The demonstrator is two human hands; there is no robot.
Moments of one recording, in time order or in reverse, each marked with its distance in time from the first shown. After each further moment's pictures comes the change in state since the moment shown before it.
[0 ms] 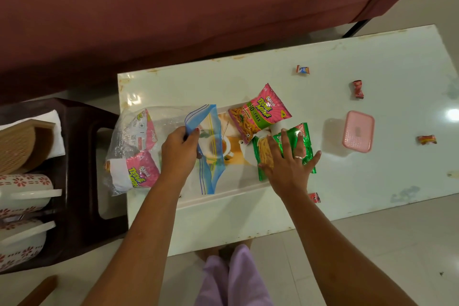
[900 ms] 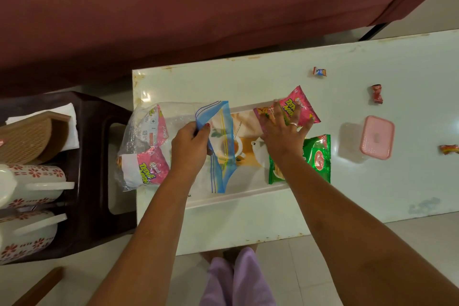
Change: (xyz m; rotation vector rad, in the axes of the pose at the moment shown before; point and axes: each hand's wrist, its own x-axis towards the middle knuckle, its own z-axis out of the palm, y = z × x) left_hand 0.003 0.003 -0.006 -0.064 0.017 -0.002; right_hand 0.075 -0.043 -0.021 -0.123 -0.117 -0.097
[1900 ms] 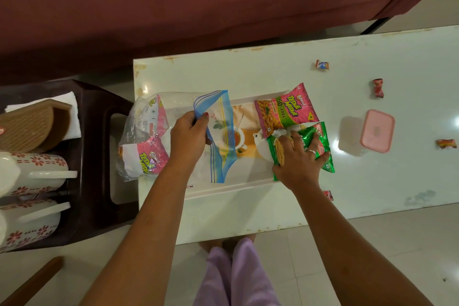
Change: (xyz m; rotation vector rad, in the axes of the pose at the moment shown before) left_hand 0.000 0.003 -0.010 -0.039 -0.006 -0.005; right_hand -0.070 0.019 0.028 0.102 -0.102 0.107
